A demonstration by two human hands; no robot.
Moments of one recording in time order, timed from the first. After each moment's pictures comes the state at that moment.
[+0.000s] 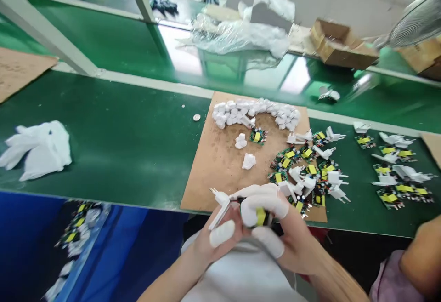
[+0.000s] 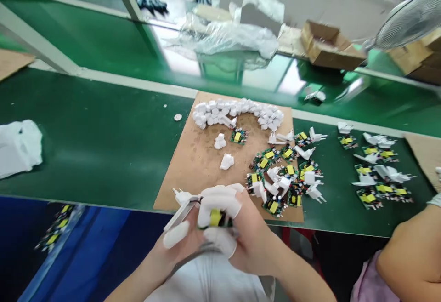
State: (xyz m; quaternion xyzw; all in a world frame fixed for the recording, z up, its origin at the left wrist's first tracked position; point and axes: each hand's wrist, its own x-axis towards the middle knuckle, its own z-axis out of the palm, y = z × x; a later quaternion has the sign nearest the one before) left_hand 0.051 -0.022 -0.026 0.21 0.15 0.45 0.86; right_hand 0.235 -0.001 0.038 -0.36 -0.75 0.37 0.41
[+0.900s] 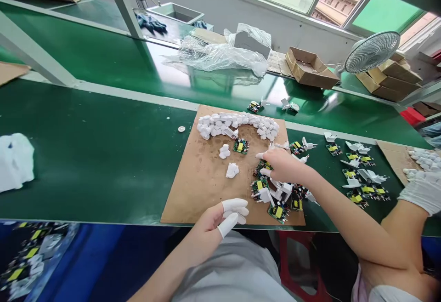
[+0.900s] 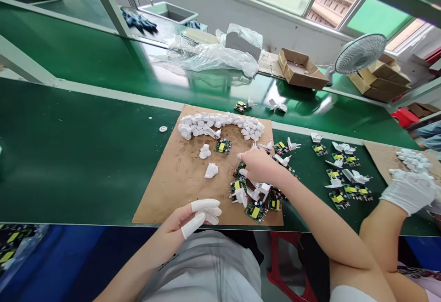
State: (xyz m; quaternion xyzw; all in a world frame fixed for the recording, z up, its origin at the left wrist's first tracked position) left_hand 0.055 0.001 -0.008 0.38 0.39 0.31 0.78; right_hand 0.306 0.124 0.063 -0.56 -0.80 0.20 -0.06
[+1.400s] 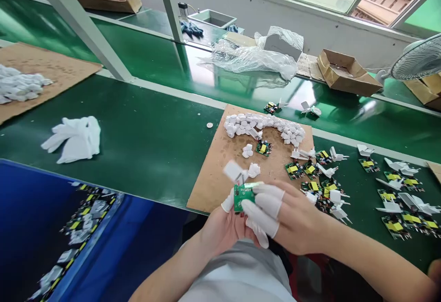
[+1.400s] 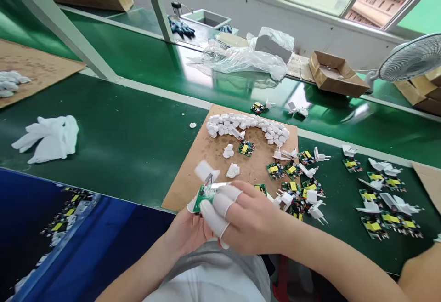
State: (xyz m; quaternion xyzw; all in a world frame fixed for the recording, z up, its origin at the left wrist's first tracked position) left_hand 0.064 0.002 -0.016 0.15 0.16 0.38 0.90; right_hand 0.247 0.050 0.081 -0.15 -0.96 -0.03 0.25
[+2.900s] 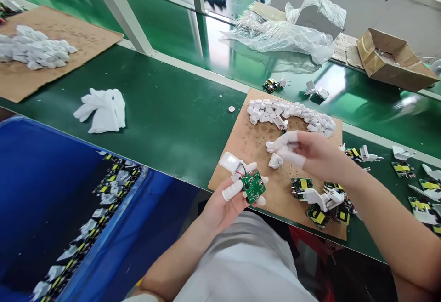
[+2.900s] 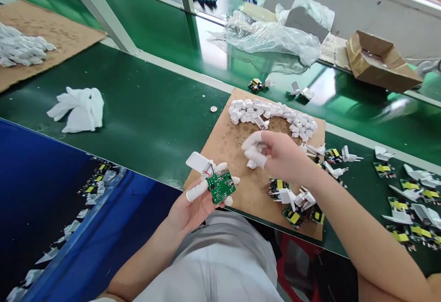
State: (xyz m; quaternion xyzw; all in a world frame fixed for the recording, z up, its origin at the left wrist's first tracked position) left_hand 0.022 -0.007 -0.015 0.12 0.27 0.50 0.81; right_hand 0.227 0.130 0.086 -0.43 -0.79 0.41 0.13
